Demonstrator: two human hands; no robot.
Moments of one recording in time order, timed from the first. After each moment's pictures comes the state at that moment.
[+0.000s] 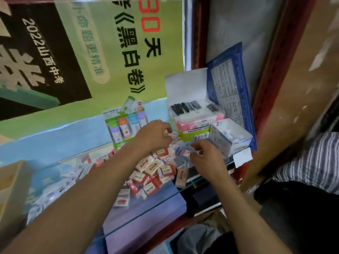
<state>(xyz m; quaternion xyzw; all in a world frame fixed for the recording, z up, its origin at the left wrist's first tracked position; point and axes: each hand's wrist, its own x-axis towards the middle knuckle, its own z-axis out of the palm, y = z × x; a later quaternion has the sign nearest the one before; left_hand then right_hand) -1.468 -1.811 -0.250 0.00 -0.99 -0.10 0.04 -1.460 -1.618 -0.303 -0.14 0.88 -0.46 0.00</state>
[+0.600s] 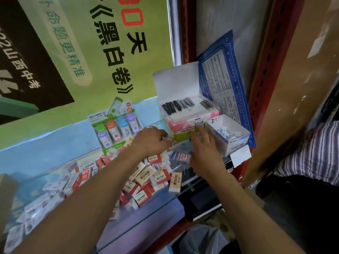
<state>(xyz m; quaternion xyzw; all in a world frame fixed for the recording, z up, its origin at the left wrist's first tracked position) -1.504 -1.808 -0.281 0.02 -1.00 -0.08 -0.01 -1.489 -1.615 -0.311 -0.19 0.94 -0.27 -0.04</state>
